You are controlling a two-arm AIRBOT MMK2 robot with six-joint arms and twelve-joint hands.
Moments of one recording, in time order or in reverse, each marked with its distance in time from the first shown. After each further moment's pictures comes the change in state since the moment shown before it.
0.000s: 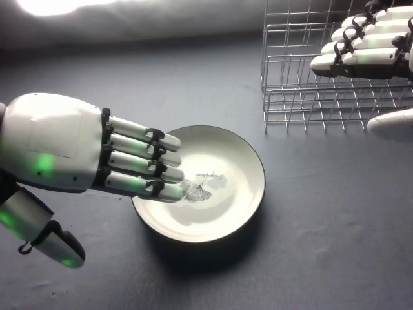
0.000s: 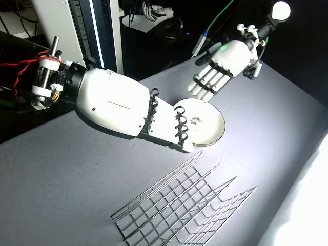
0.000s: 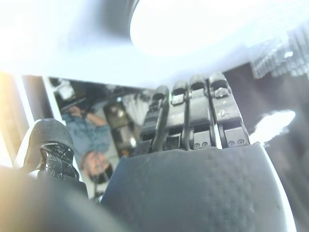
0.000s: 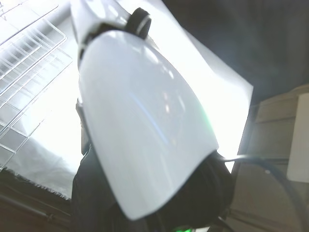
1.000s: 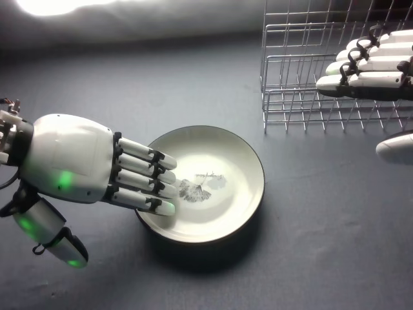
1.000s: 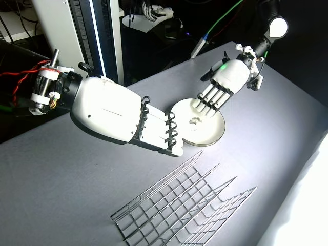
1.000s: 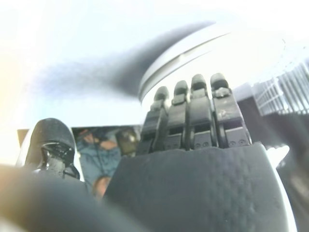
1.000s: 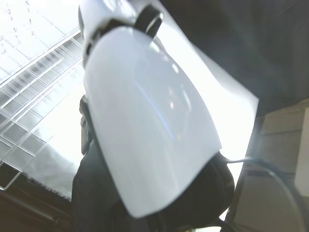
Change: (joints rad) left arm 0.078 -0.125 0.154 0.056 0.045 0.055; right arm -0.052 0.008 -0.002 -0.016 0.014 -0.005
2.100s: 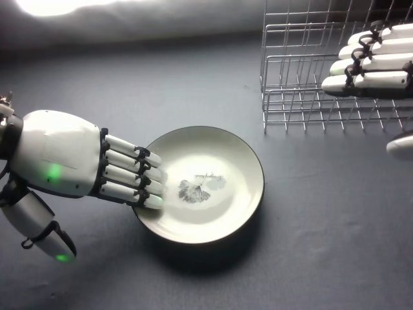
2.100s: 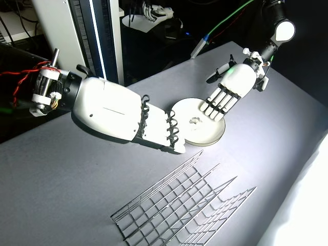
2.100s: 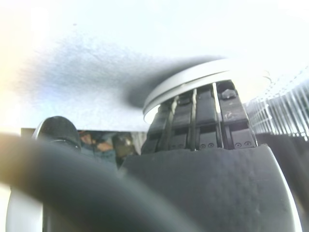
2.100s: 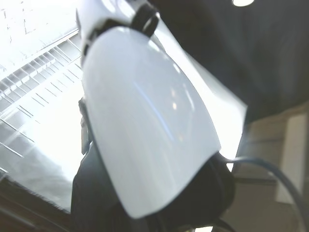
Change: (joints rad) left arm 0.001 -0.042 0.092 0.075 -0.048 -0.088; right arm -0.005 -0.012 0.042 -0.077 0.108 -0.041
